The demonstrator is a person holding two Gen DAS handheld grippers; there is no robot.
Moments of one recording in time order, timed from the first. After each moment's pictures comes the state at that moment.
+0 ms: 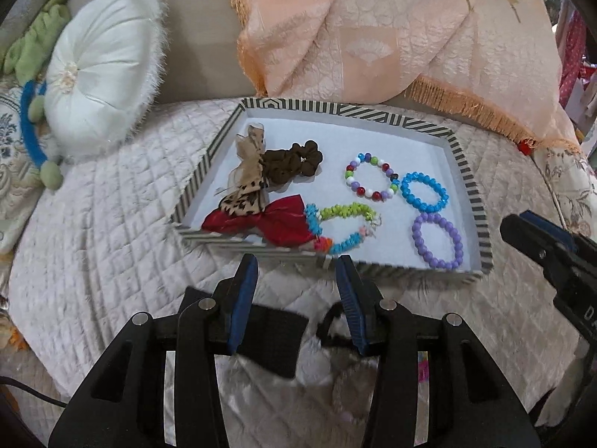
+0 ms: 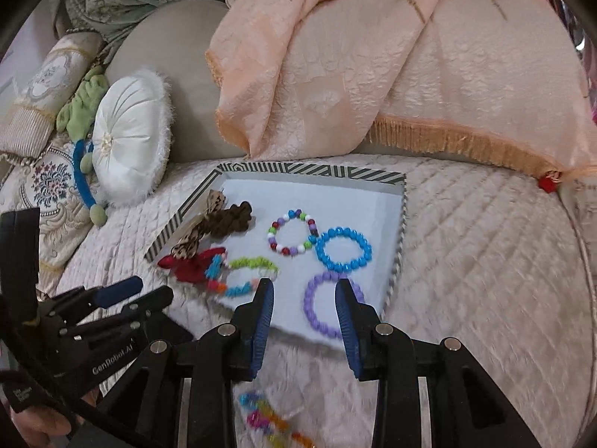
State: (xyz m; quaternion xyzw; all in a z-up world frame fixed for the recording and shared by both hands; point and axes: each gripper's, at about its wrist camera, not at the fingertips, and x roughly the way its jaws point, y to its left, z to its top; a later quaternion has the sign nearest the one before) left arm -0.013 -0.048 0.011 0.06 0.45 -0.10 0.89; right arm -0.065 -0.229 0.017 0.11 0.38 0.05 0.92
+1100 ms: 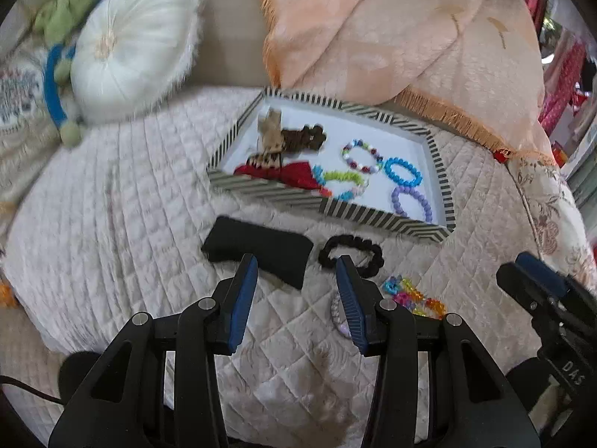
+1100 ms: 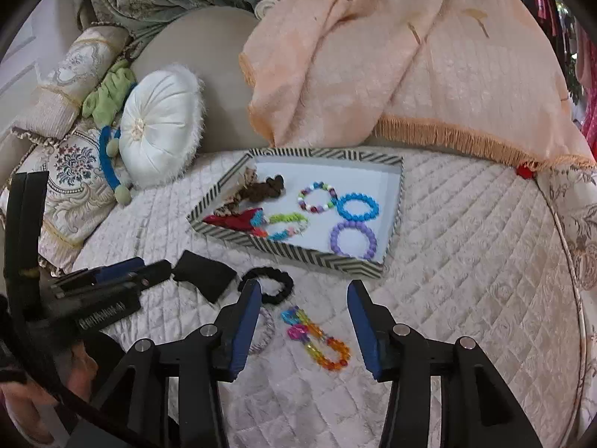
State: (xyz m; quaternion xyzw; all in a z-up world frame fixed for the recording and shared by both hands) left arm -0.080 0.004 0.028 0.00 0.46 -0.11 0.88; right arm -0.154 -0.204 0.024 0.10 0.39 0.05 0.91
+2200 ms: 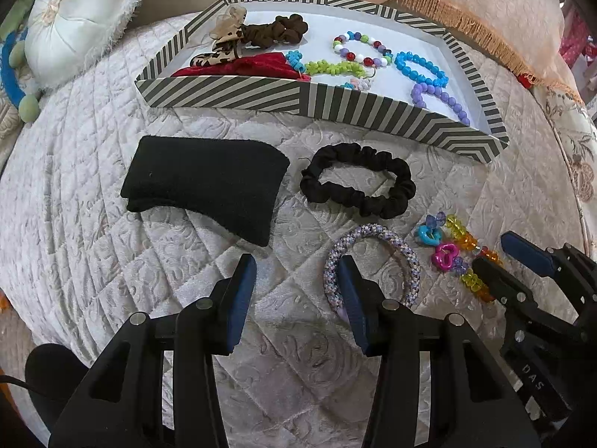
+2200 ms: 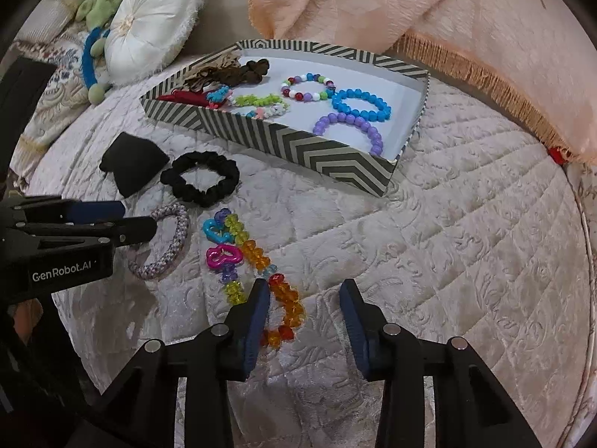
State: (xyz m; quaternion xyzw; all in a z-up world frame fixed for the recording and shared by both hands) left arm -0.057 -0.042 -0.071 0.07 0.55 -0.11 0.82; right arm -0.120 -0.207 -0.082 0.00 0.48 0.07 0.87
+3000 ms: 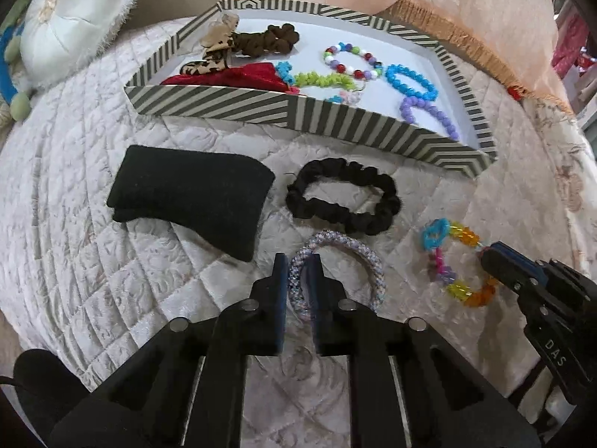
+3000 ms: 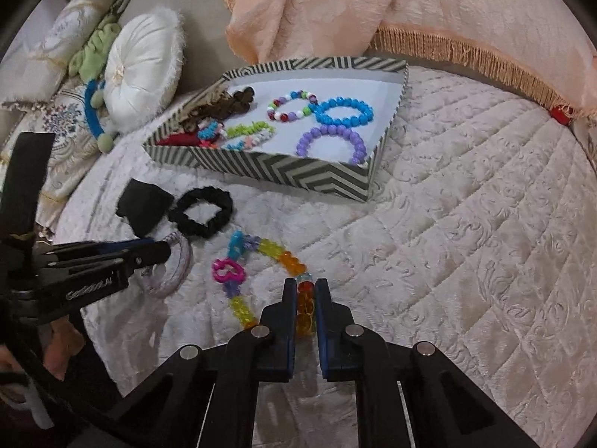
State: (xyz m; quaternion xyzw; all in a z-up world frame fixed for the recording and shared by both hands) left arm -0.054 -0.043 -0.066 0.04 0.54 -0.14 0.83; right arm -0.124 -0.232 -0.072 0.10 0.45 0.10 0.88
